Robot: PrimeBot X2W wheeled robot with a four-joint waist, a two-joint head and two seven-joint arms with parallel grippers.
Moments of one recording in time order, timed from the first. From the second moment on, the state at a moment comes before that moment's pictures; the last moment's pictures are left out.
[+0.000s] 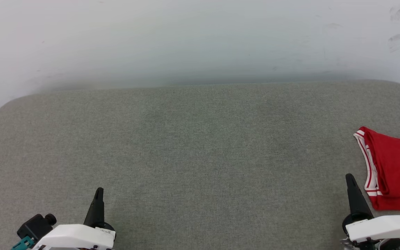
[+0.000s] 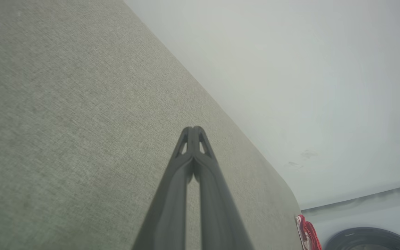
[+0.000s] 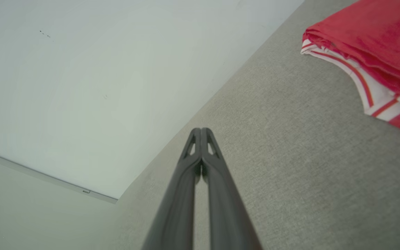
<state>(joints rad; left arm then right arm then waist) 0.01 0.05 0.06 0.18 -0.91 -0.06 -0.06 0.00 -0.06 -0.08 0.19 0.92 0.13 -0.06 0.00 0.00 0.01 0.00</state>
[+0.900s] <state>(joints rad) -0.03 0.05 0.08 0.21 -1.21 -0.09 0.02 -0.05 -0.06 -0.09 0.21 1.22 0.13 0.01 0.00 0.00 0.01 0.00</state>
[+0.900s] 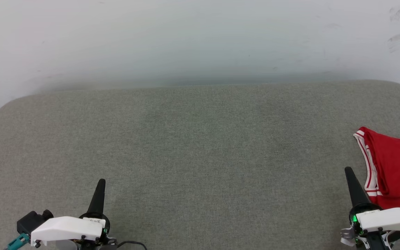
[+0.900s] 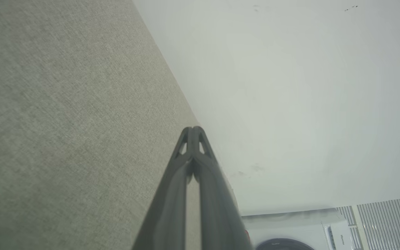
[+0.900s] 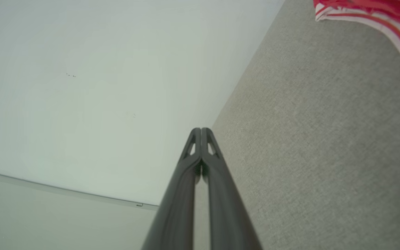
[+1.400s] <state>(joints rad) -0.06 0.05 0.10 0.22 -1.35 -0.11 0.05 -0.06 -0.06 -0.10 0.22 1.36 0.13 0.05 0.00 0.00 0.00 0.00</state>
